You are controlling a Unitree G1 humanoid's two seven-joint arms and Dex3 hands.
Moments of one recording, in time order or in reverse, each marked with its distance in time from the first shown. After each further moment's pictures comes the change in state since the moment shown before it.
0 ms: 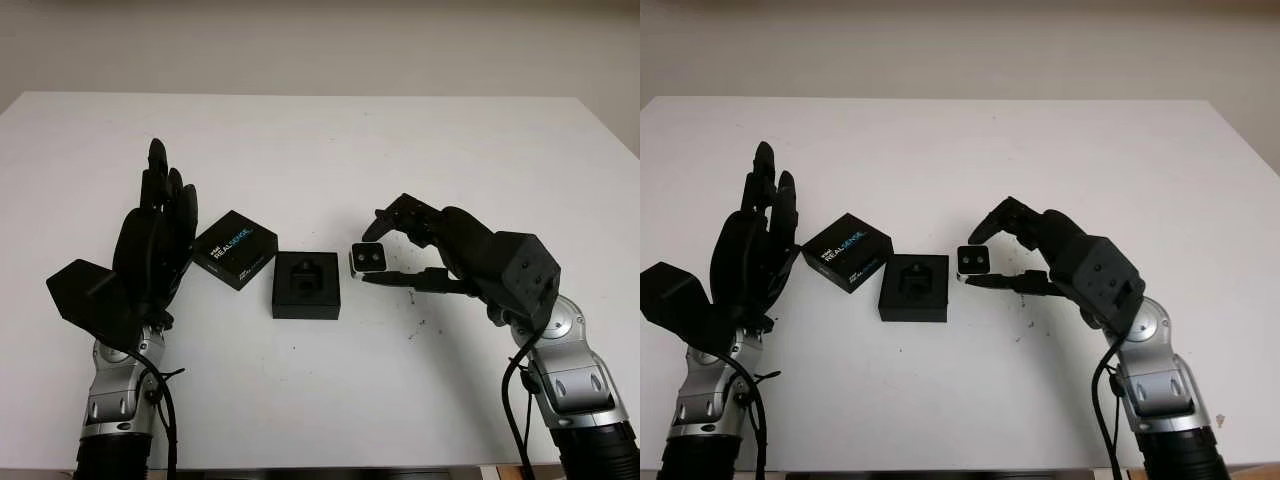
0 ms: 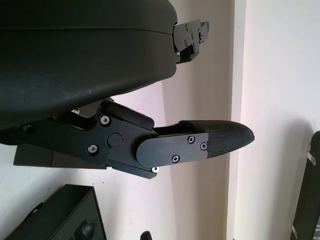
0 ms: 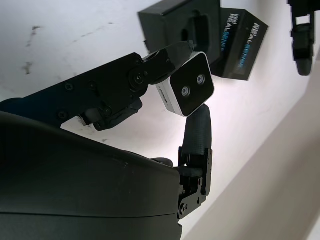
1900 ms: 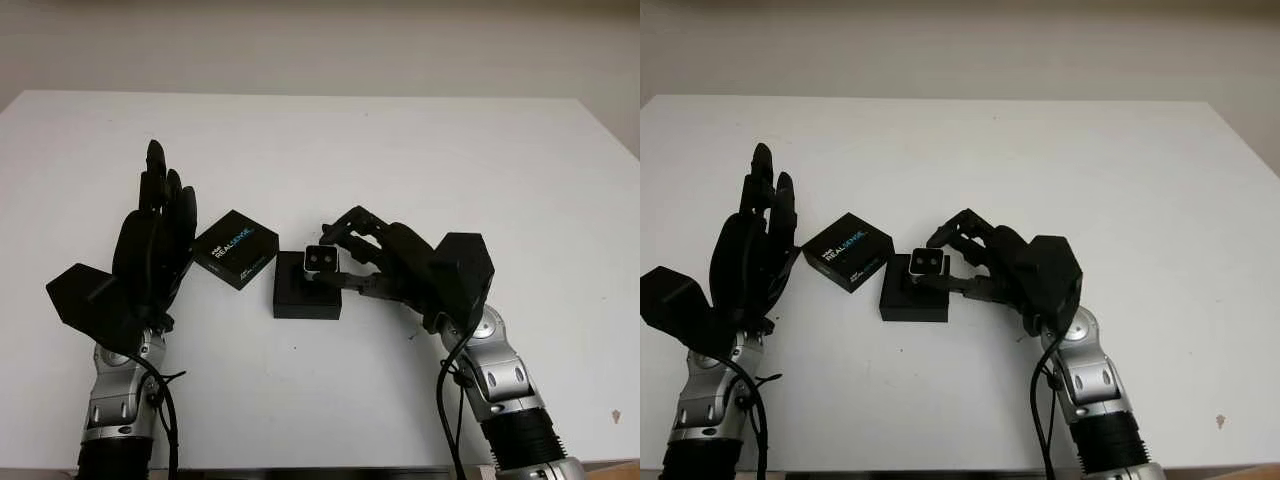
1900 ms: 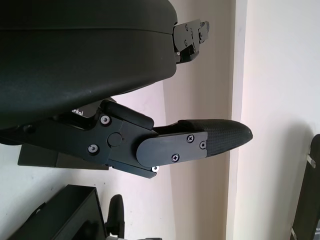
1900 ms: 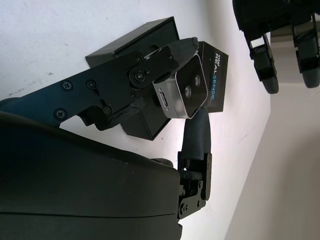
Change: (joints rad) left arm 0.013 -0.006 -0.001 -0.006 0.004 -0.001 0.011; right arm -0.078 0.195 0.046 0.316 0.104 -0.135 0.013
